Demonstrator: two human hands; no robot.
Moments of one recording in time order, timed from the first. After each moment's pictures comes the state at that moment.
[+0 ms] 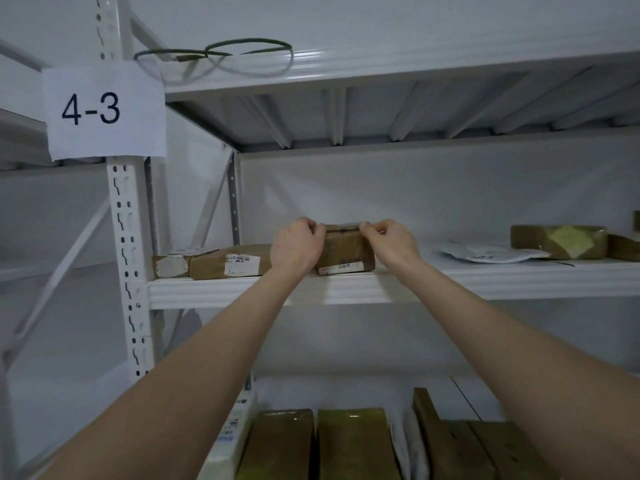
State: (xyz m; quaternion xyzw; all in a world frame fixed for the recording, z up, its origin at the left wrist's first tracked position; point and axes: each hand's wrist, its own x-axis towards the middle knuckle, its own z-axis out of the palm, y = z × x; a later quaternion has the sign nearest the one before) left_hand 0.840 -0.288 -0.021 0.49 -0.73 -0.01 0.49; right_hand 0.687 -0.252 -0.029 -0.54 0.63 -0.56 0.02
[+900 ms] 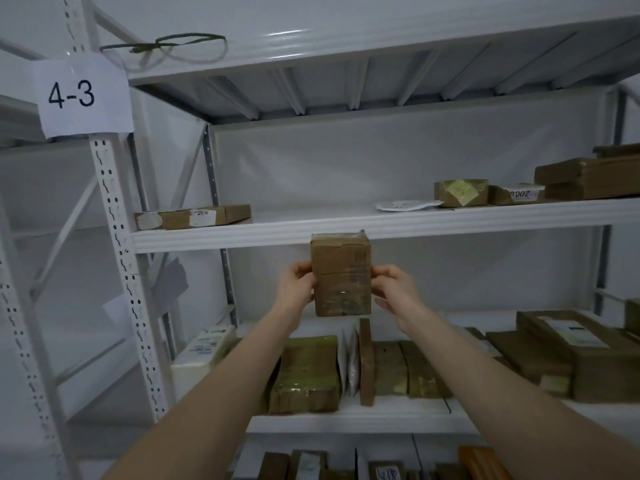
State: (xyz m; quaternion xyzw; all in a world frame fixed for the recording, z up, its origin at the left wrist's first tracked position) left_hand 0.759 -0.119 -0.158 0.40 -0.59 -0.45 0.54; right_hand 0.598 -0.081 -0.172 -0.41 0.56 -0.63 0.35
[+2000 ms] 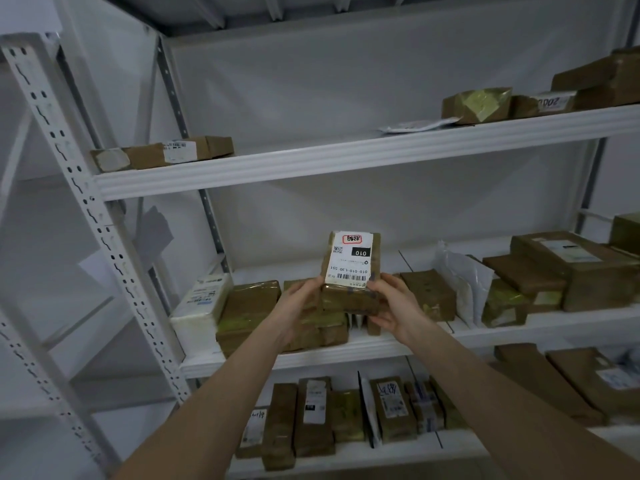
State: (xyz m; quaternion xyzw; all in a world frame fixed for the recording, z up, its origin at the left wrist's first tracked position) left_hand 0.813 -0.168 -0.295 0.45 -0.54 -0.63 0.34; right_hand 0.638 -0.088 -0.301 -0.25 0.53 -0.65 0.49
